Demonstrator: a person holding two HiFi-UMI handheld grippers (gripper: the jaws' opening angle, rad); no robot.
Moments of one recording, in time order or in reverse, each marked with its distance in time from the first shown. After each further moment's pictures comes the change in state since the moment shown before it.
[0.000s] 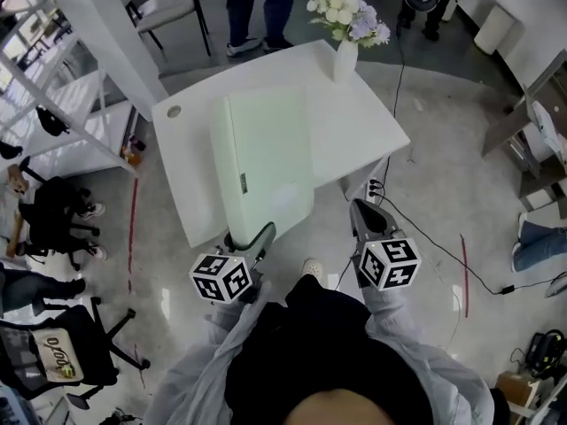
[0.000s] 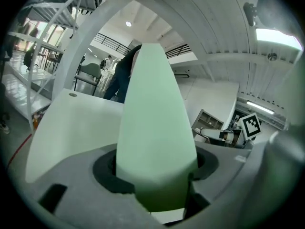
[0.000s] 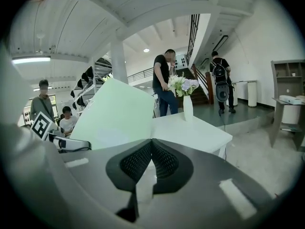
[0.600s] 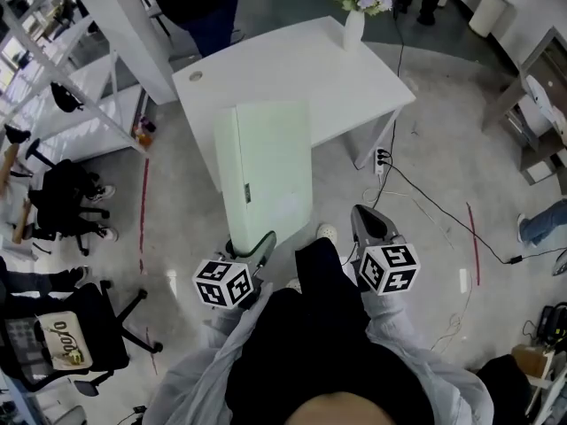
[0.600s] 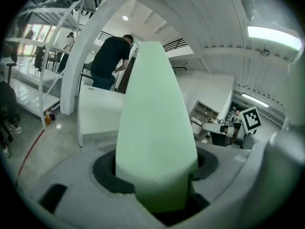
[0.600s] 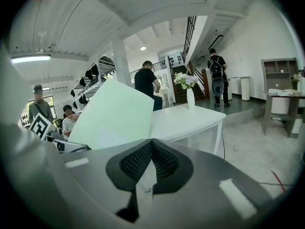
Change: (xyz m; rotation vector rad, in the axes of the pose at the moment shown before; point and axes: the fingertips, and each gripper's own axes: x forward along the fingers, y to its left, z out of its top) left arm -0.176 0.008 -0.100 0.024 0.098 0.009; right arm -0.106 0.135 -0.100 0.041 0.036 -0.038
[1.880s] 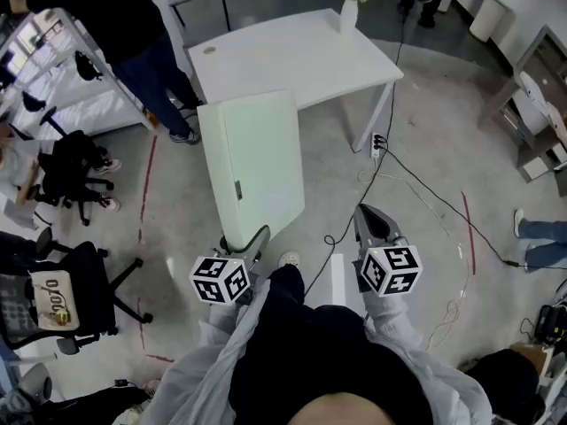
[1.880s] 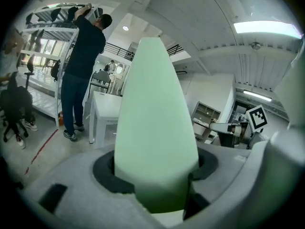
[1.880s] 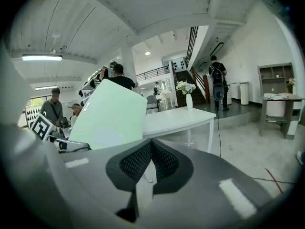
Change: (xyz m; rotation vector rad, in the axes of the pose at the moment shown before) left arm 0.139 -0.004 0.071 0.019 -0.035 0.043; right arm 0.062 -0.125 0.072 -0.022 -0.022 -0.030
